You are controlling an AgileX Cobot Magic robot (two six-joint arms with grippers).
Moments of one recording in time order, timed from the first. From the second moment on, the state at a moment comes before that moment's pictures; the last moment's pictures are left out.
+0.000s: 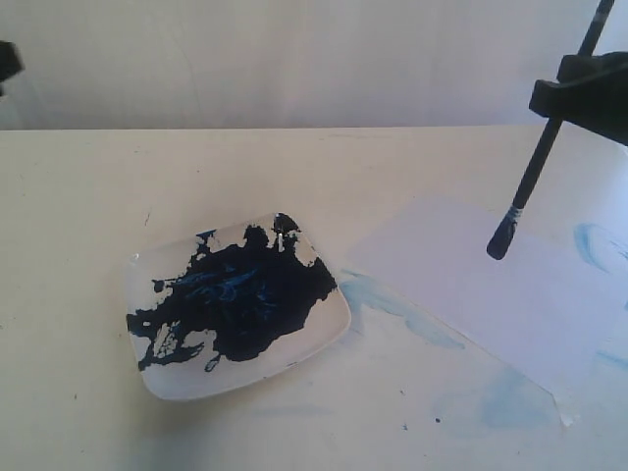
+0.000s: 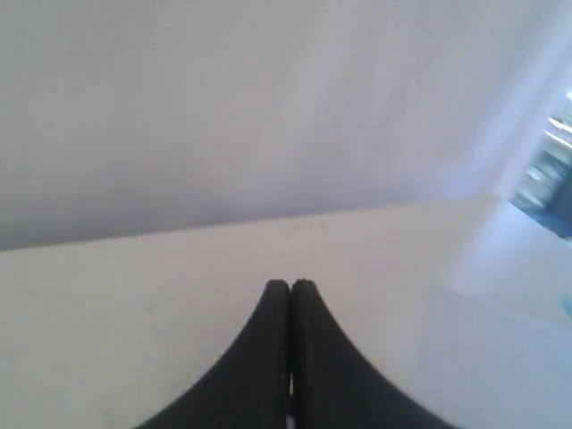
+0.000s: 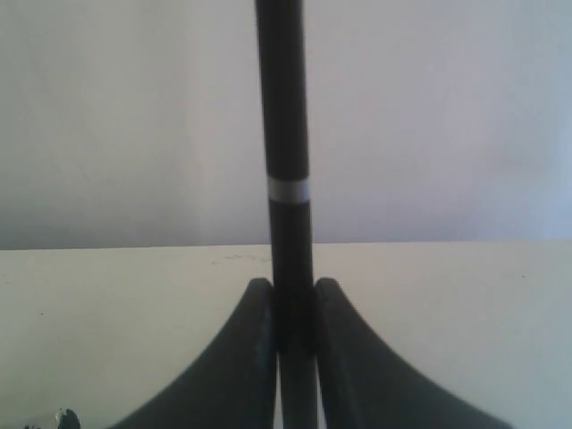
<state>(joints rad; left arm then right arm) -0.01 1.11 -0.75 1.39 -0.55 -1.49 0.24 1.14 -0.68 -0.38 -0.26 0.47</state>
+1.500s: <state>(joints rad) -0.65 2.23 -1.76 1.68 0.01 -1.22 0.19 1.11 -0.68 -0.35 -0.22 0.47</state>
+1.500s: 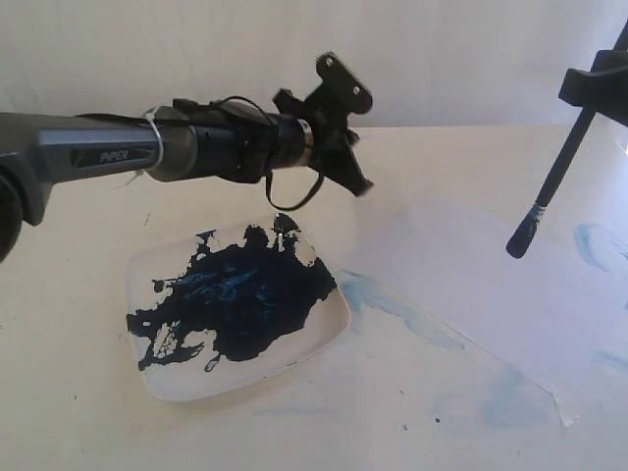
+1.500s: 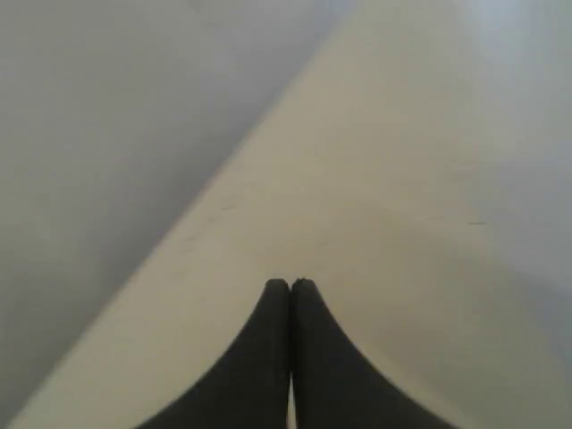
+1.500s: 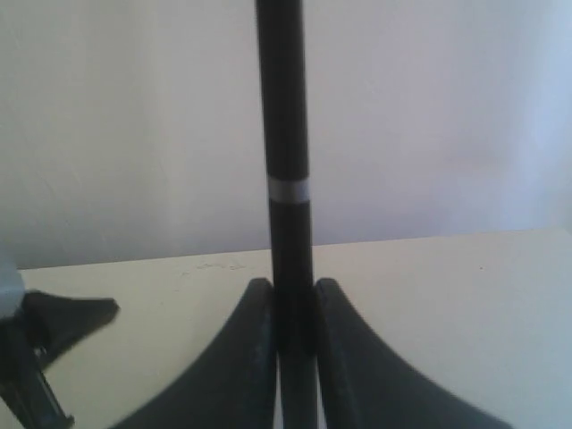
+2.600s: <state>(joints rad) -0.59 2.41 -2.11 -0.81 1.09 1.01 0.19 1.11 -0.68 -0.35 -0.22 0.47</state>
